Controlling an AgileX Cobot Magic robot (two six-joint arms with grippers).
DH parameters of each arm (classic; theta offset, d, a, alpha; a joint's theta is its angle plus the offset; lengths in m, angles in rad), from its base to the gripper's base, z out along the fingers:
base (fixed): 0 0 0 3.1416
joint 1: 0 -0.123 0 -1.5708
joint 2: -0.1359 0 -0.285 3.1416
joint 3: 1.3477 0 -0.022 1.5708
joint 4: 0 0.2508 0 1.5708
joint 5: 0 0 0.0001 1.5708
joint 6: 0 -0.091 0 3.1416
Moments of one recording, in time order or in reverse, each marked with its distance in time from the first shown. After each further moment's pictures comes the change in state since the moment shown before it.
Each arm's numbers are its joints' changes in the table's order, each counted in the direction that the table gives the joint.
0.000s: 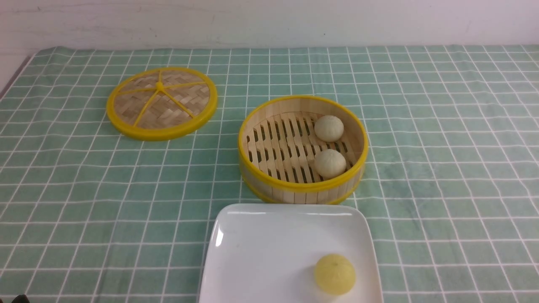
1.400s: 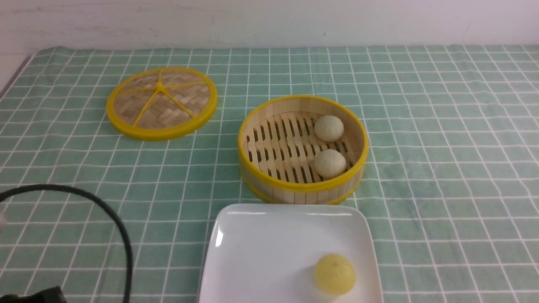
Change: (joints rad) right arm 0.000 -0.743 -0.508 0.377 -0.395 0.066; left arm 0.000 -0.558 -0.488 -0.451 -0.515 0.041
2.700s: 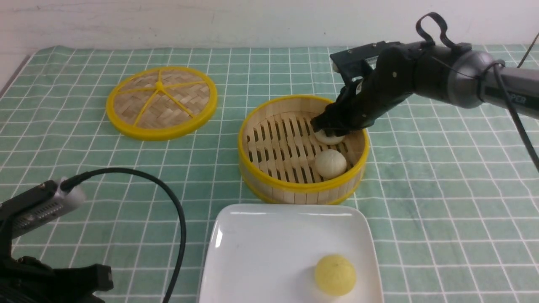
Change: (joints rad) right arm -0.389 -1.415 -1.208 -0.139 0.226 0.168; left arm 0.000 -0.327 -0.077 -0.171 -0.022 -0.245
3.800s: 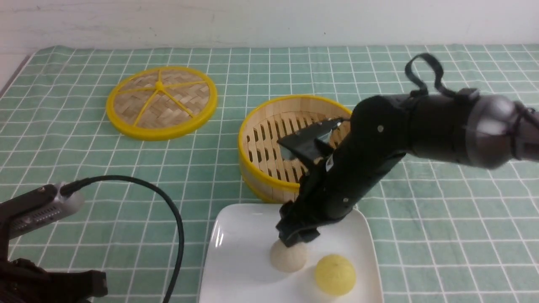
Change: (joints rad) right arm -0.244 0.296 0.358 0.272 -0.203 0.202; left arm 0.000 0.000 0.000 0.067 -0.004 0.000
